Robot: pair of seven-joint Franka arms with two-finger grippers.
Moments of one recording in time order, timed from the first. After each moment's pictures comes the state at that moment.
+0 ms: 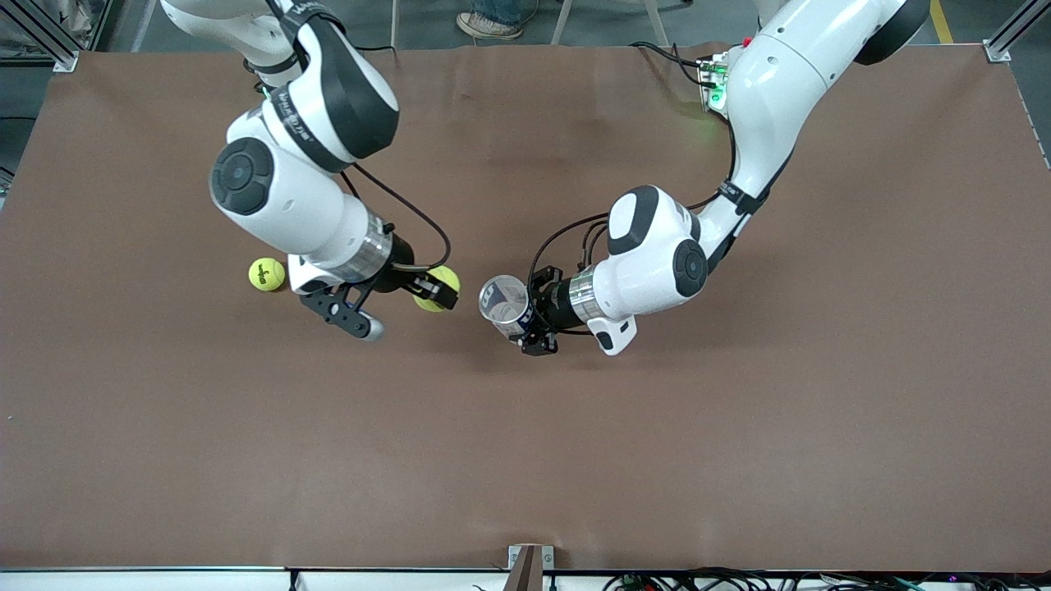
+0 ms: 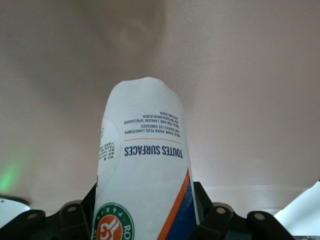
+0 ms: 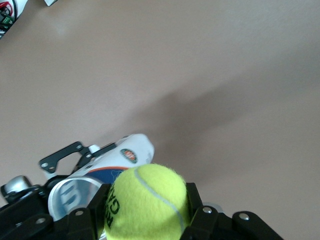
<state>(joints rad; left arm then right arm) -0.28 0.73 -0.47 -1.54 -0.54 2.52 -1.67 0.54 0.39 -0.05 -1.45 0.34 1.97 0.92</state>
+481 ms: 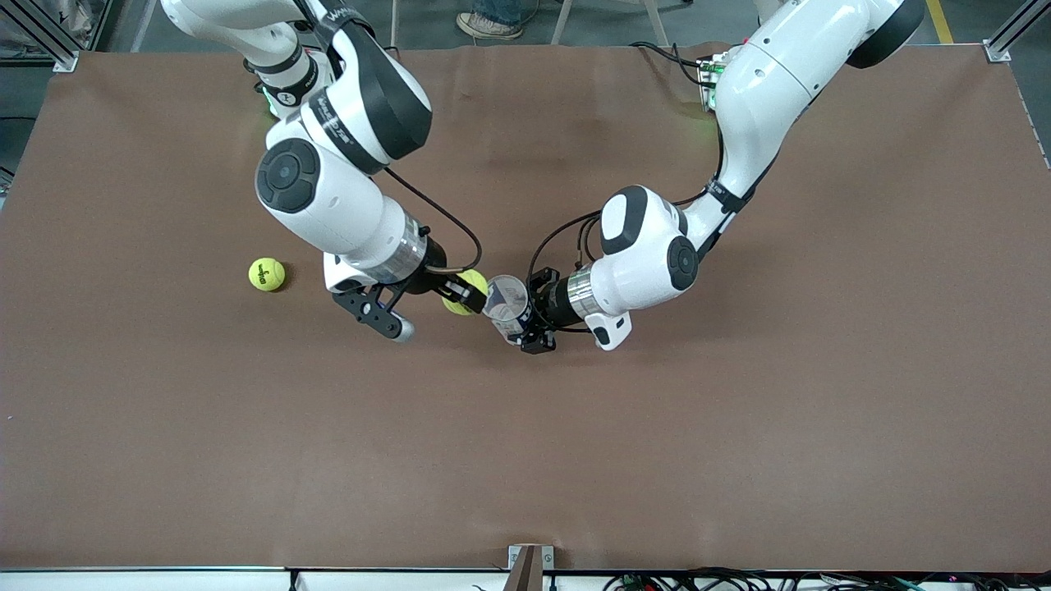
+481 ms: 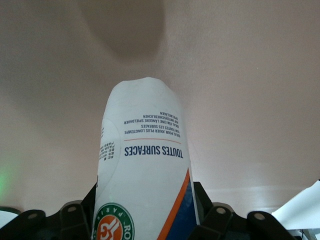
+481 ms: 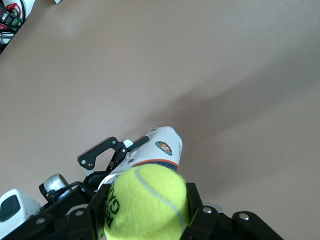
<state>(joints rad) -0.29 0.74 -0.48 -1.59 -0.63 2.61 -1.56 0.59 0.47 -0.05 -1.39 0.34 2.03 1.00</state>
